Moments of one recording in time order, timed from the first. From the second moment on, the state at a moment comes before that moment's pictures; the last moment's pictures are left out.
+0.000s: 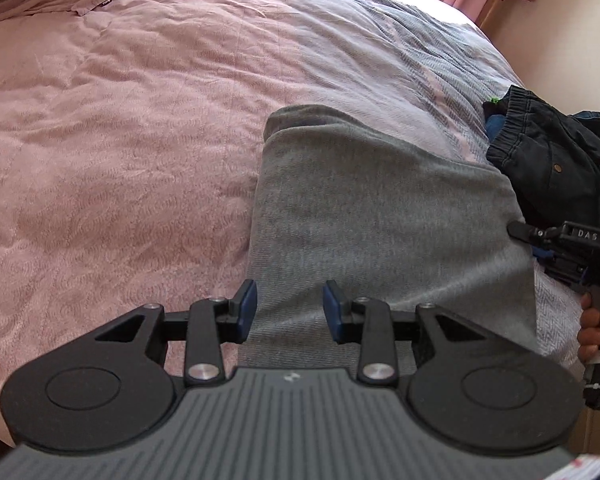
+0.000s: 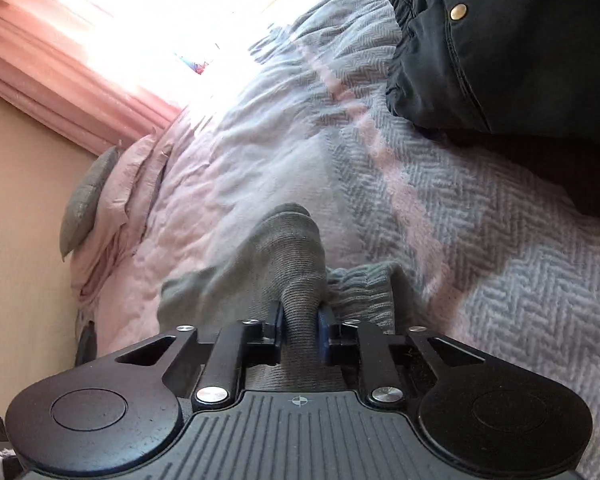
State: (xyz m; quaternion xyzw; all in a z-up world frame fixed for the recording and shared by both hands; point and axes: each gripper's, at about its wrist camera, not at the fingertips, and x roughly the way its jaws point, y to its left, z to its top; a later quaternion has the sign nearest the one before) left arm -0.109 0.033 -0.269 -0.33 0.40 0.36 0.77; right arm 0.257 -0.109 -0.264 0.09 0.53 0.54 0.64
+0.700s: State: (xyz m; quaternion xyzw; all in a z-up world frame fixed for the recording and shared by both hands) left arm -0.056 0.061 -0.272 -0.24 0.41 0.34 0.81; right arm 0.218 -0.051 -0.241 -0.16 0.34 0.53 0.76
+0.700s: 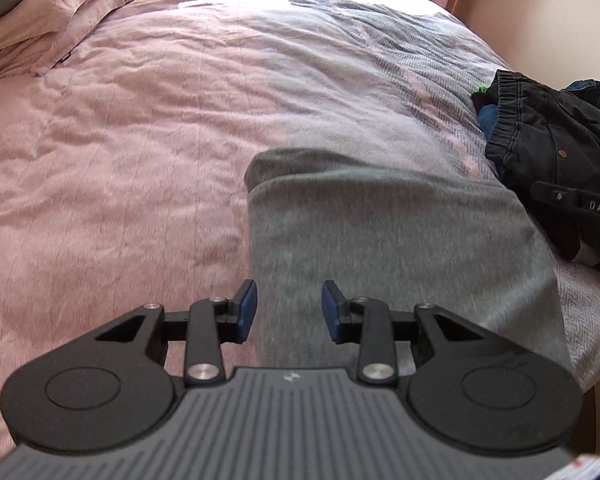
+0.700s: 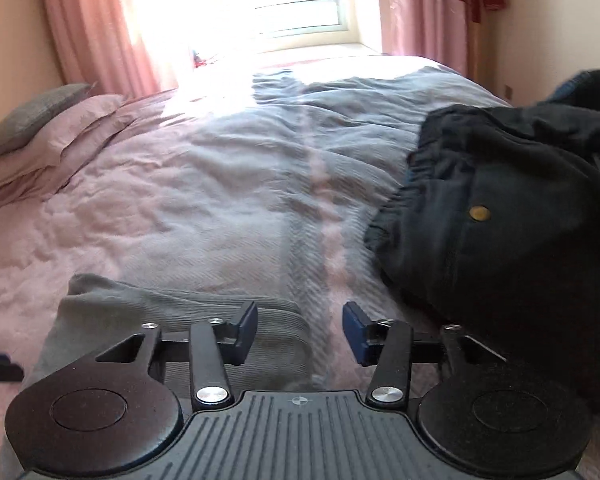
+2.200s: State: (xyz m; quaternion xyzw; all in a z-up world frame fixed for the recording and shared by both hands) left arm -0.155 -0.007 -0.300 -0.35 0.40 0.33 0.78; right arm 0.144 -0.172 -0.265 -0.28 0.47 0.46 0.70
